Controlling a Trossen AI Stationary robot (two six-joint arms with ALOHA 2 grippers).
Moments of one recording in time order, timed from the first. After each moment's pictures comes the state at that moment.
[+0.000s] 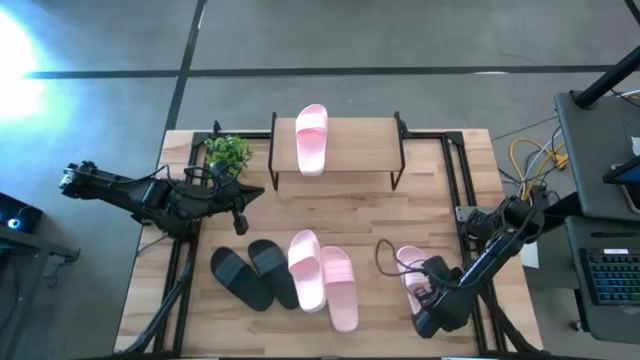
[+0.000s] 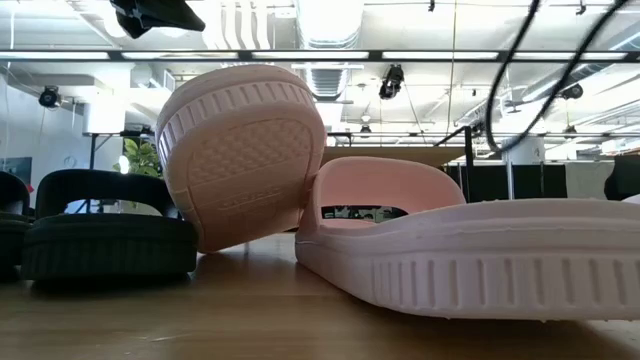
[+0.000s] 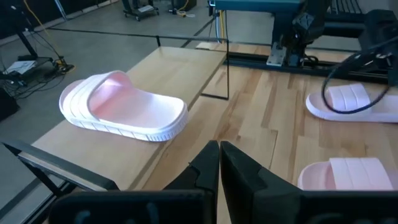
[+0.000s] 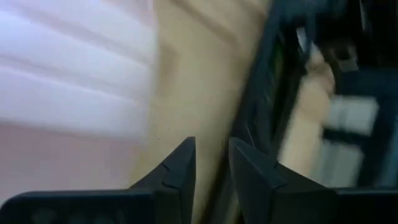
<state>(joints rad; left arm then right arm) -0.26 0.78 0.81 -0.43 -0.66 -0.20 0.88 1.82 1.26 -1.56 -0.01 1.98</state>
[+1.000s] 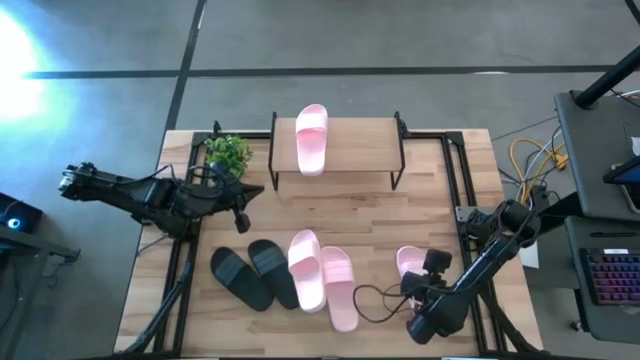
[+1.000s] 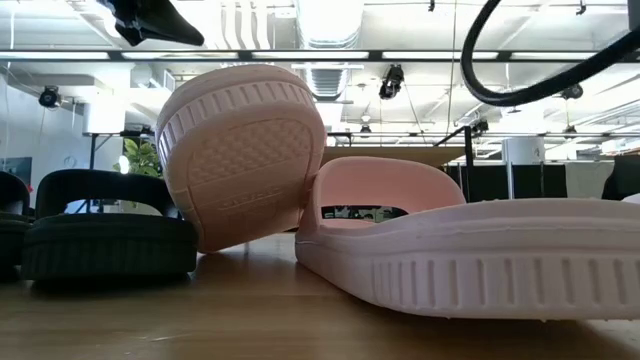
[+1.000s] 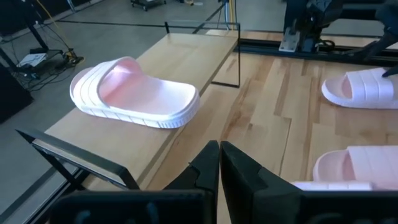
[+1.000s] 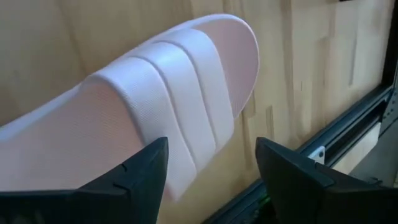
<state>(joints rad) -0.23 0.79 0.80 -0.46 -0.66 -0.20 0.88 1.86 1.31 -1.48 0.27 1.16</state>
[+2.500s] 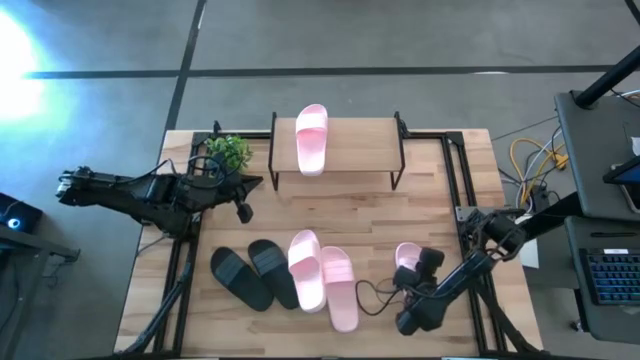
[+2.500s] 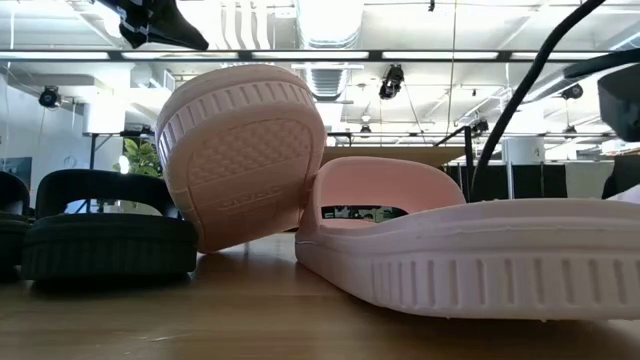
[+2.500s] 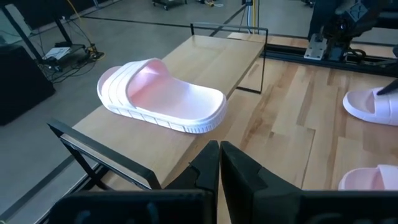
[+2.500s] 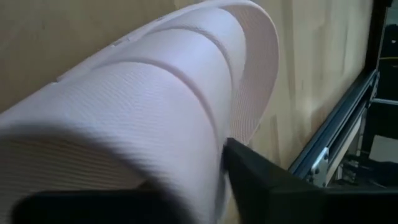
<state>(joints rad) -0.14 0.79 0.81 -0.46 -0.65 -0.20 0.81 2.01 1.21 -1.38 0.32 1.23</state>
